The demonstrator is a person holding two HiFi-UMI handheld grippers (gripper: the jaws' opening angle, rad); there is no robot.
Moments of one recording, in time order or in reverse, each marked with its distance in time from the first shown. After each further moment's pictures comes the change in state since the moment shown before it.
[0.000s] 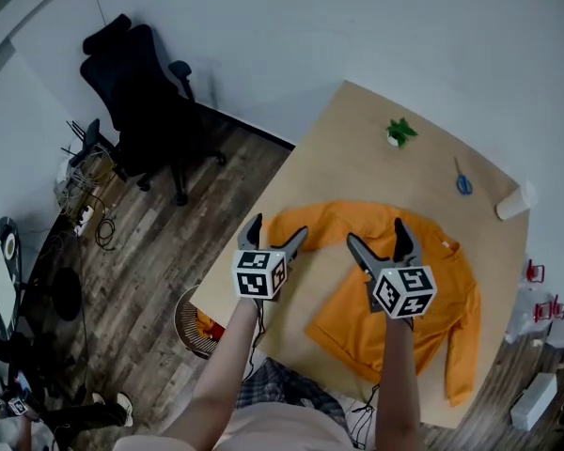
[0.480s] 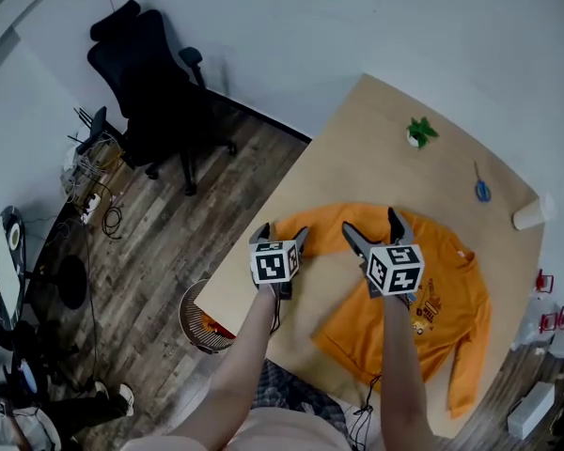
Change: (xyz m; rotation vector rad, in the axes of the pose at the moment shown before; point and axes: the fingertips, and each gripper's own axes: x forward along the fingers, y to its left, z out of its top) left arm 0.047 0.057 -0.083 -0.152 0.261 0.190; right arm 0.091 -0.010 -0.051 -0.027 0.175 0.033
